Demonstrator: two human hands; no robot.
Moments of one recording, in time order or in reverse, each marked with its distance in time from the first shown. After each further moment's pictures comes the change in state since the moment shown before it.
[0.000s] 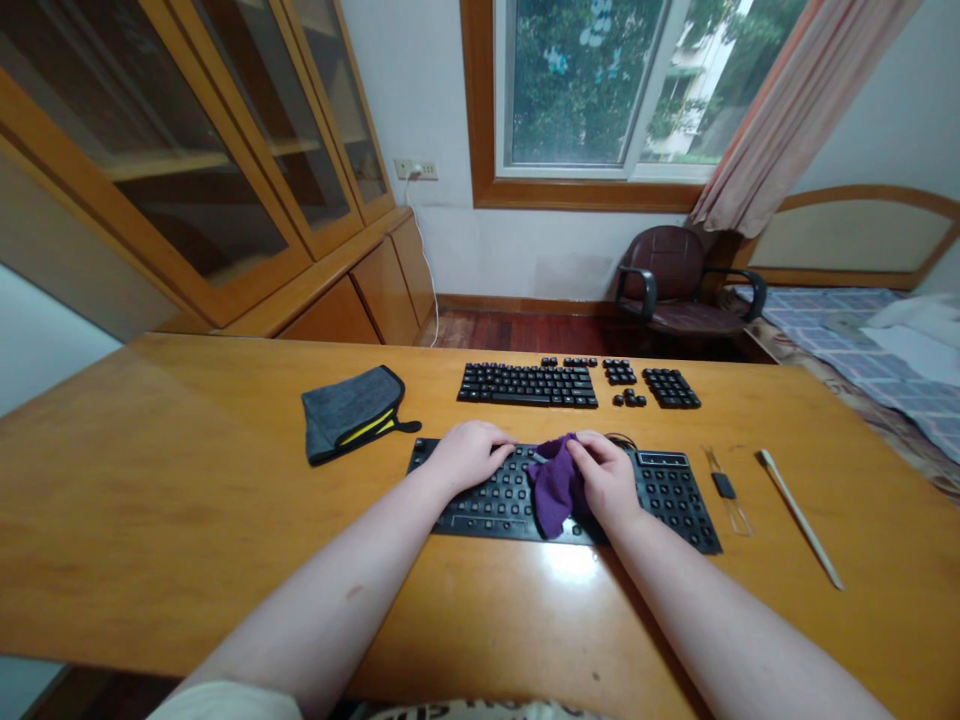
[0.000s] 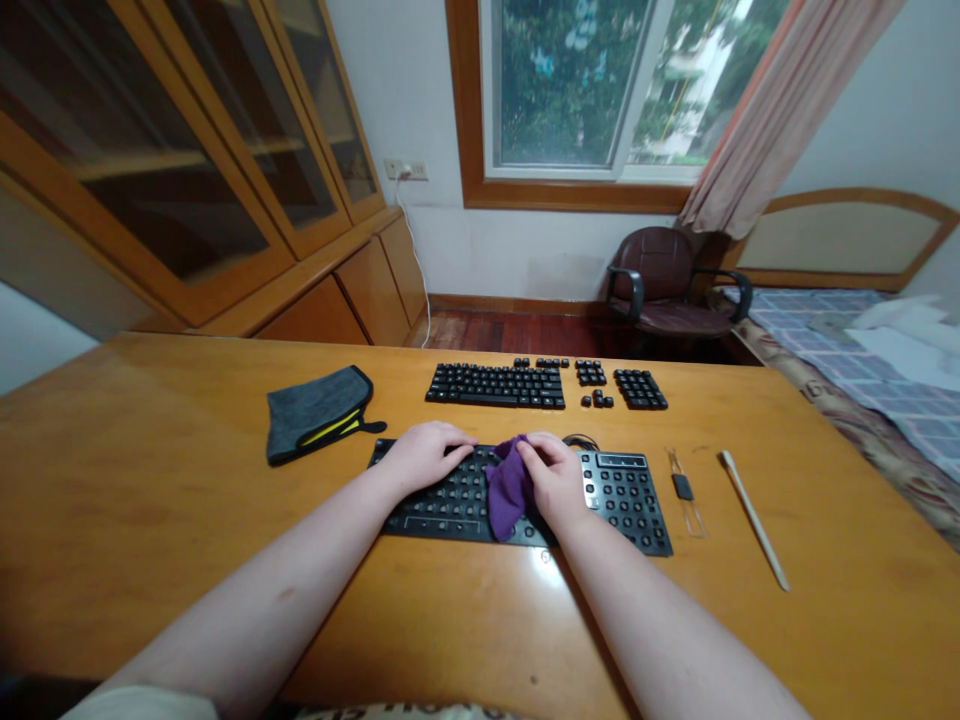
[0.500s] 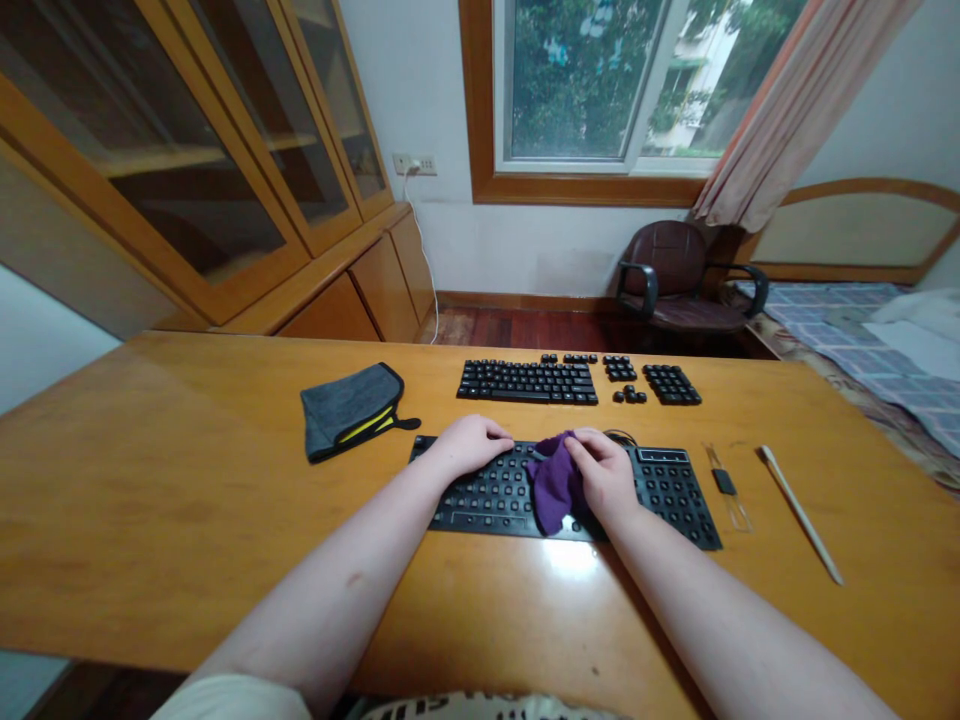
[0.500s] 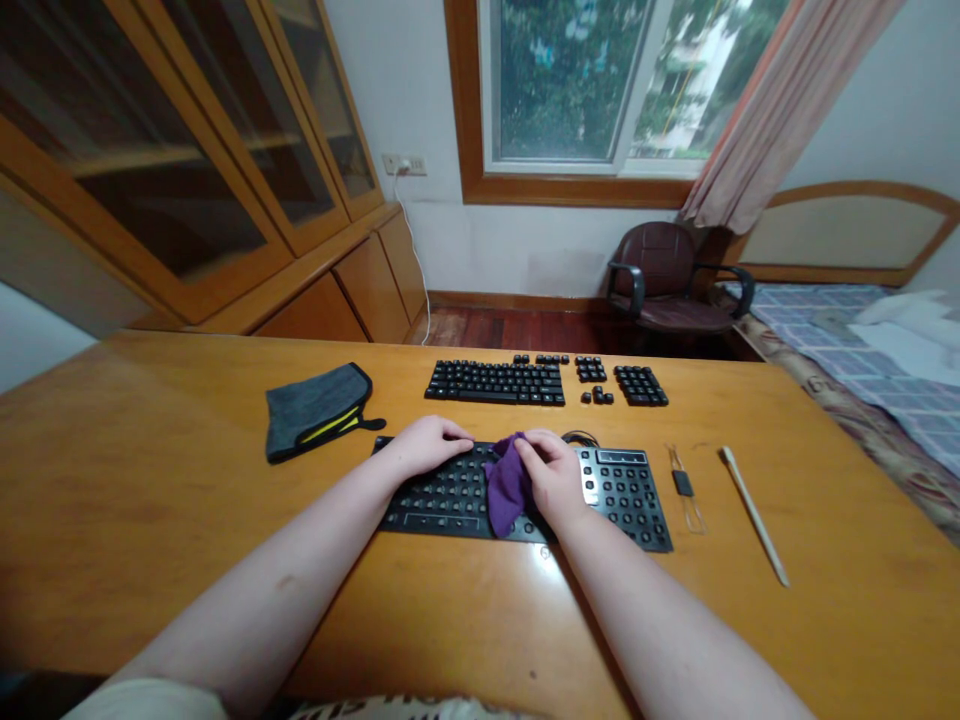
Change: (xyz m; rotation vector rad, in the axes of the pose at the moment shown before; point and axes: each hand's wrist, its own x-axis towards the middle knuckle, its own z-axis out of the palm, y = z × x) left_hand 0.014 -0.011 0.005 -0.235 -0.146 -0.279; right_hand 0.000 -0.002 0.001 0.007 -0.023 -0.013
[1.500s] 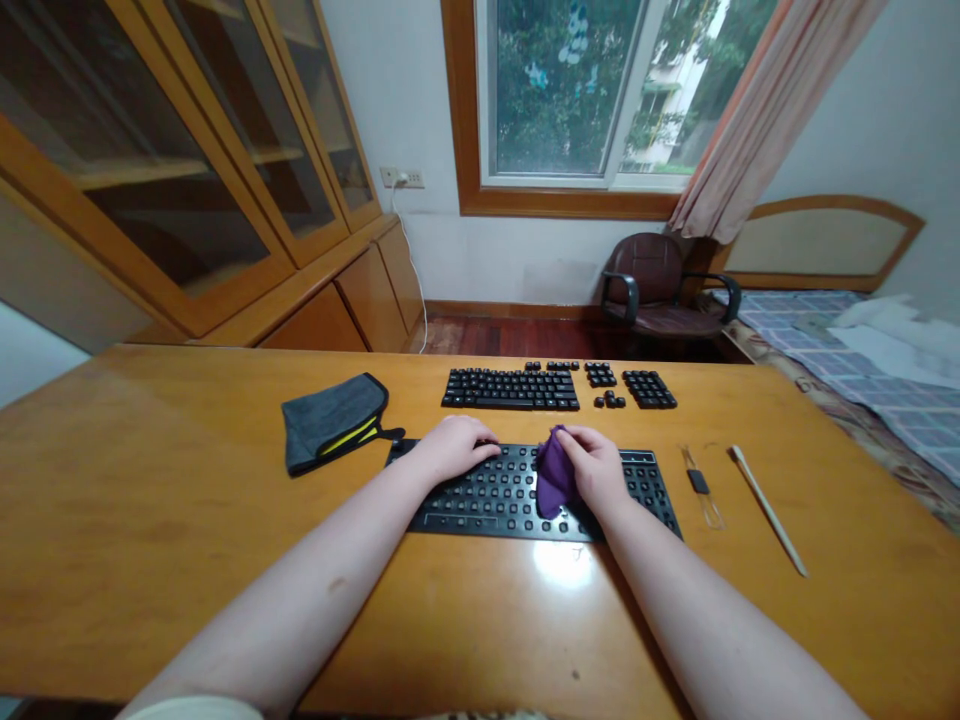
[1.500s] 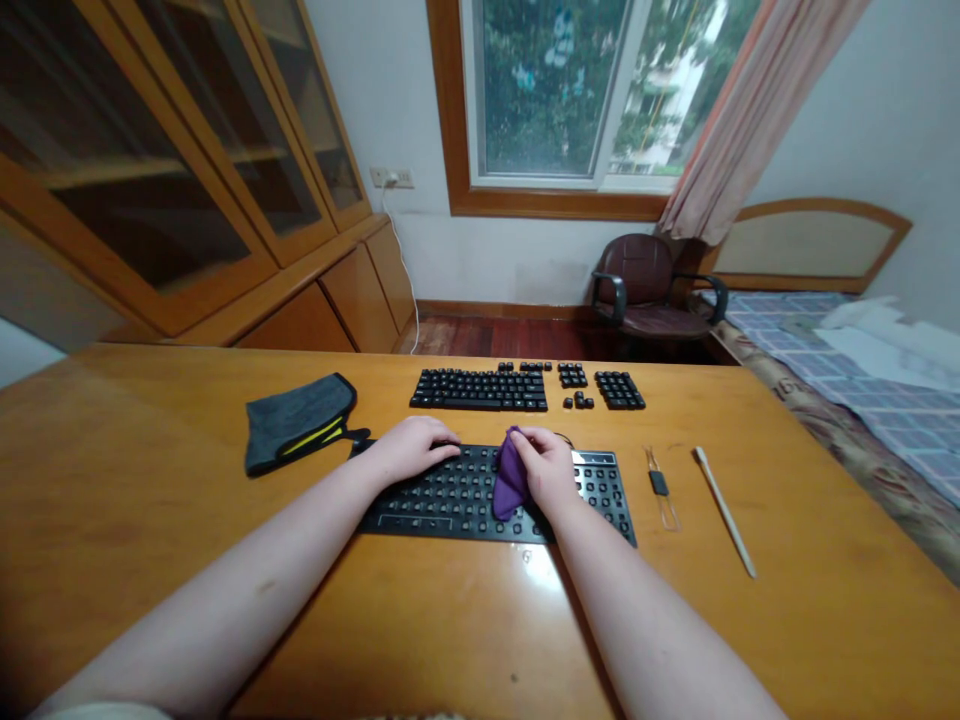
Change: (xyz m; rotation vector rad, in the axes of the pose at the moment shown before) left_hand 0.005 0.001 -0.010 0.269 0.054 0.377; right_hand 0.014 0.005 -0.013 0.010 0.055 0.176
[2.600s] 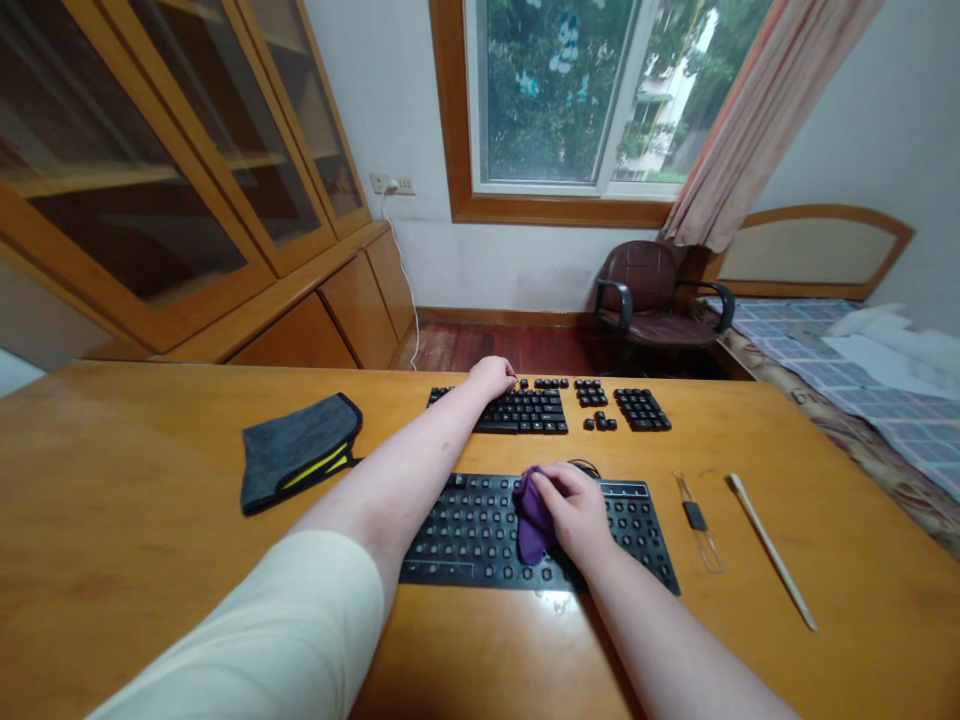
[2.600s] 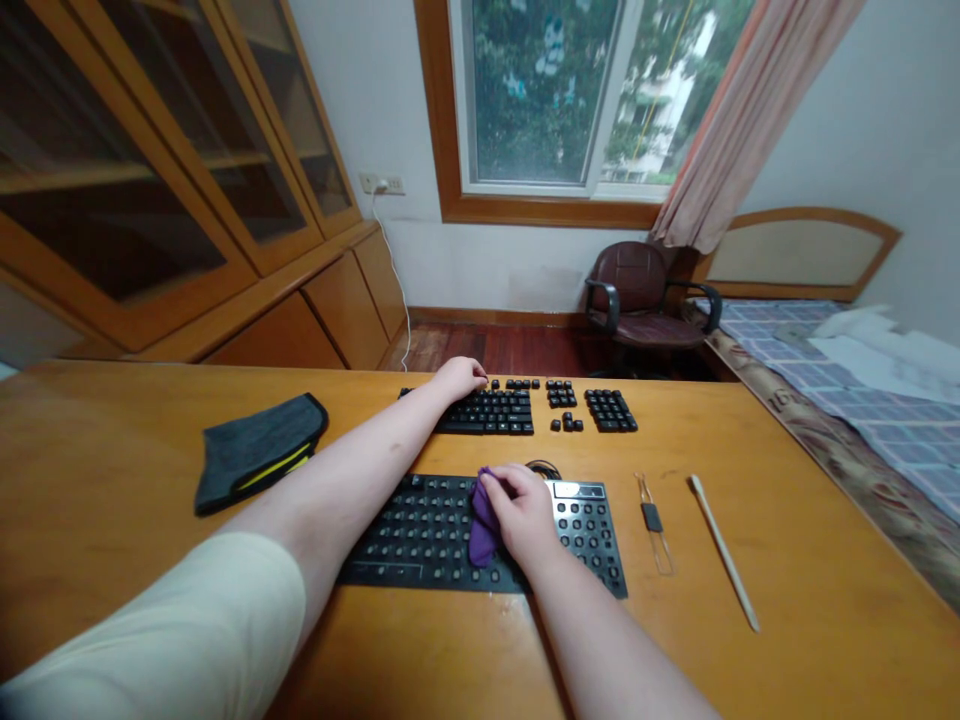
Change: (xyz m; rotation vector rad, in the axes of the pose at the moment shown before) left_hand 0.186 -0.036 -0.002 -0.099 0.215 -0.350; right_hand -0.004 0.000 0.000 -0.184 -0.099 -0.163
